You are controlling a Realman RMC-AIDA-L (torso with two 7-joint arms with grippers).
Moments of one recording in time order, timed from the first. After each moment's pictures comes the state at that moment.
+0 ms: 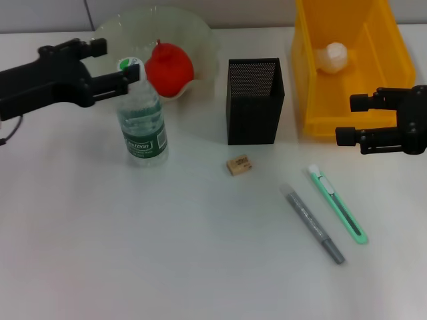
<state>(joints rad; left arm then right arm) -0.21 -2.06 1.13 1.20 1.62 1.21 -1.64 0.37 2.08 -0.79 -1.25 -1.95 -1.75 1.83</state>
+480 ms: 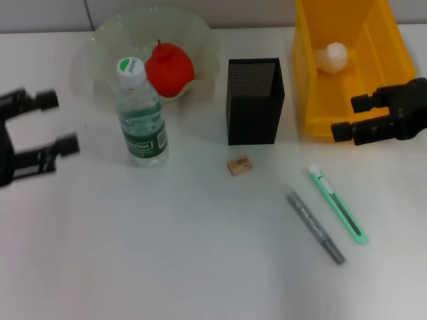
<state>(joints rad) -0.21 -1.98 0.77 0.98 1.63 1.80 -1.38 0.44 2.08 -0.87 -1.43 -2.15 -1.77 2.15</state>
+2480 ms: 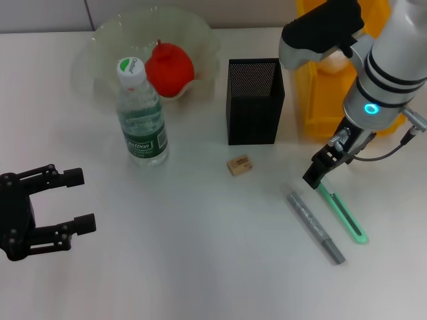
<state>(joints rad) -0.23 -1.95 0.76 0.71 1.79 1.90 -1.23 0.92 2.09 -1.52 -0.92 -2.77 -1.50 2.93</state>
